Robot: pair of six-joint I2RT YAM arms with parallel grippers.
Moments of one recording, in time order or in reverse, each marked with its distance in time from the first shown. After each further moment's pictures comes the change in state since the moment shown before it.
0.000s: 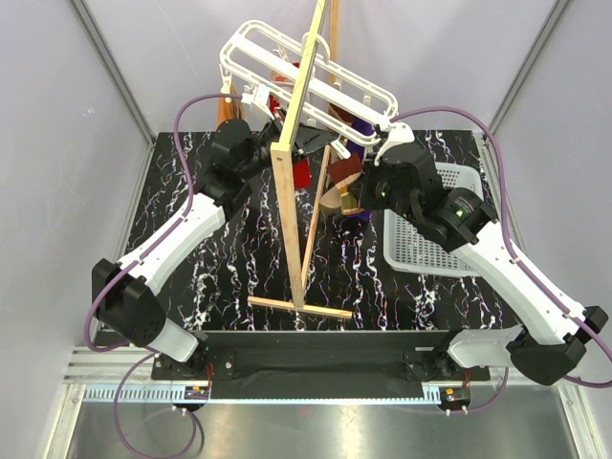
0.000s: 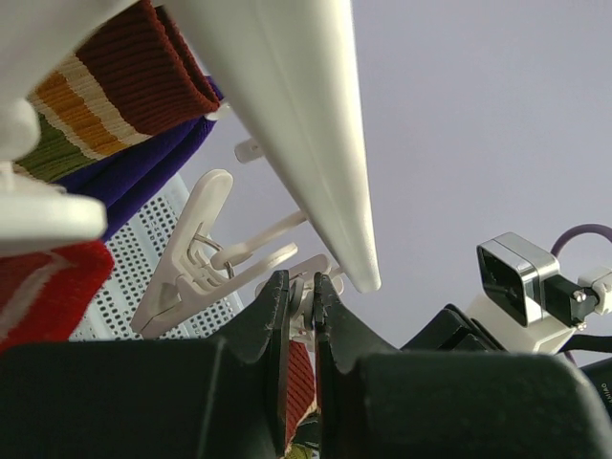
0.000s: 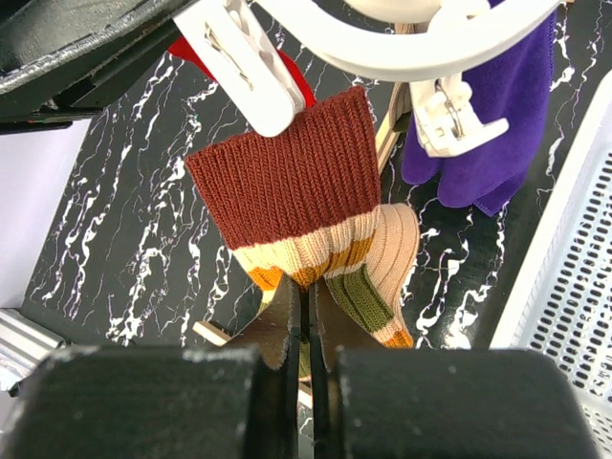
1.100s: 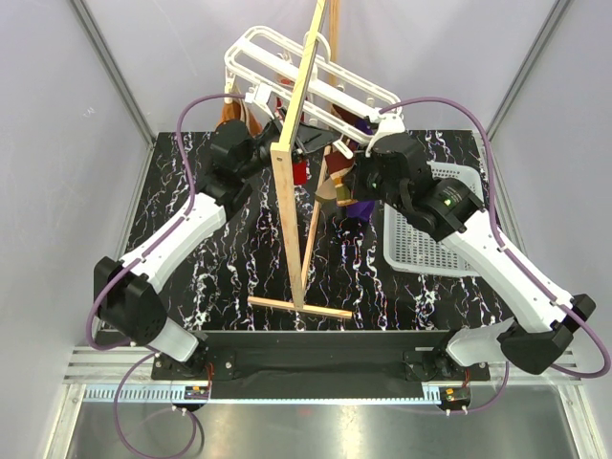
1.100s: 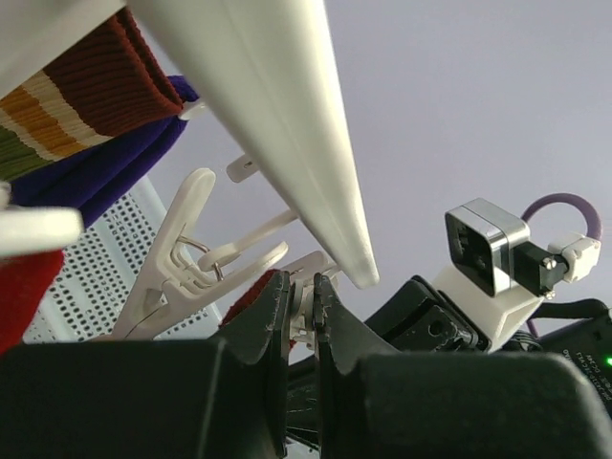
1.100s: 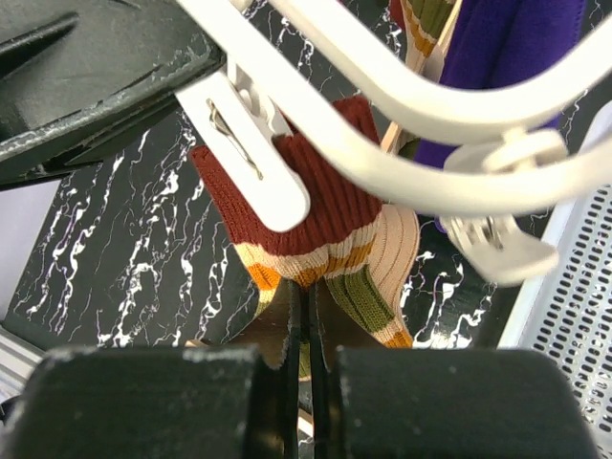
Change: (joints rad) left arm 0.006 0.009 -0.008 0.070 0.065 -0.066; right arm -0.007 0.075 0.063 0.023 0.008 -0.041
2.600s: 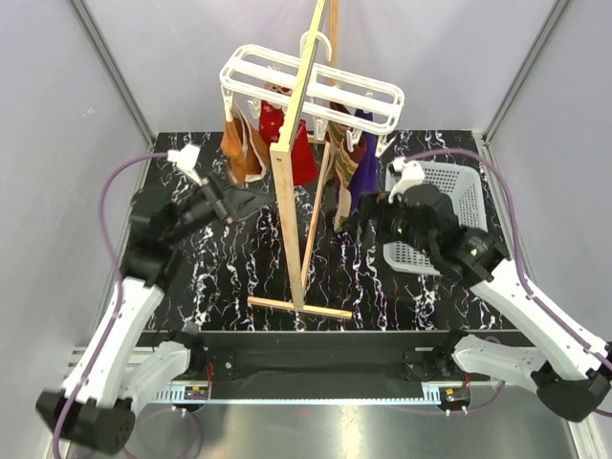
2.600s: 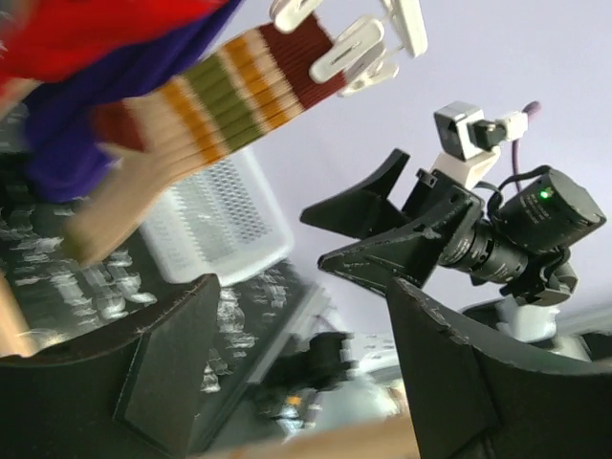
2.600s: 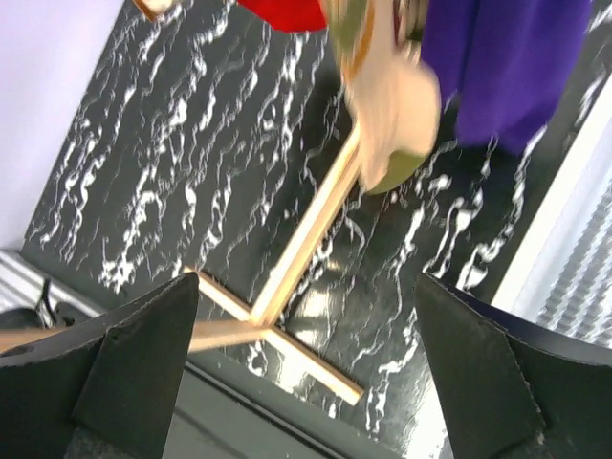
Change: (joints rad) left arm 0.242 -0.579 -0.456 -0.236 0.208 0.168; right arm -0.006 -0.284 -0.346 0.051 -0.098 0.024
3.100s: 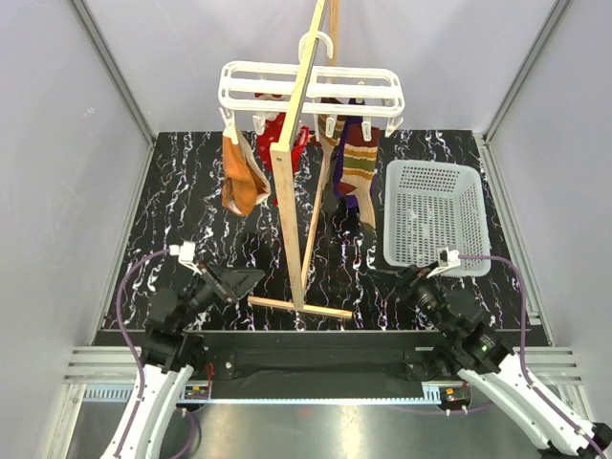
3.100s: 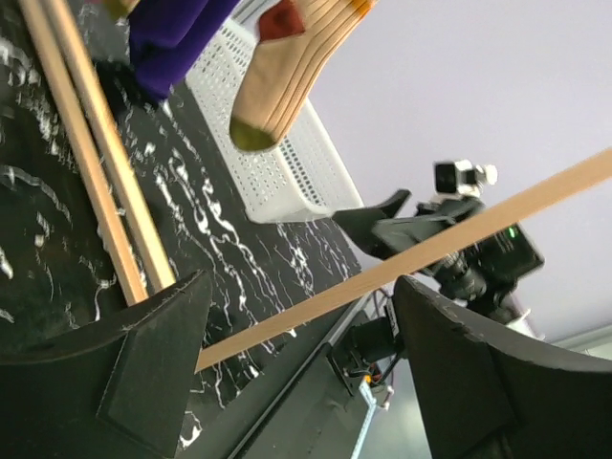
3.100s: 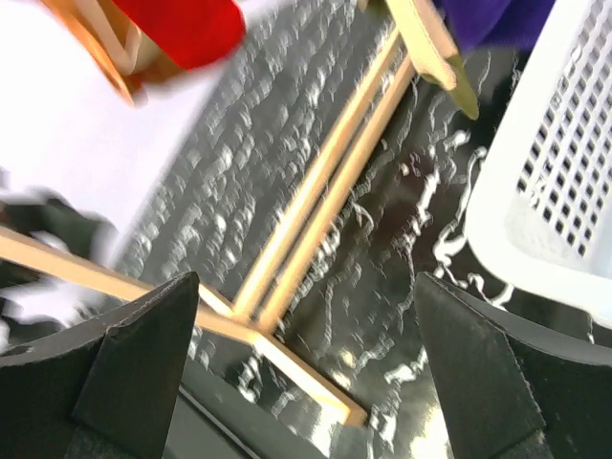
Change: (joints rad) left arm 0.037 -0.904 -0.787 -0.068 -0.143 -0.008; right arm 0.000 -0.907 -1.083 0.523 0.009 0.215
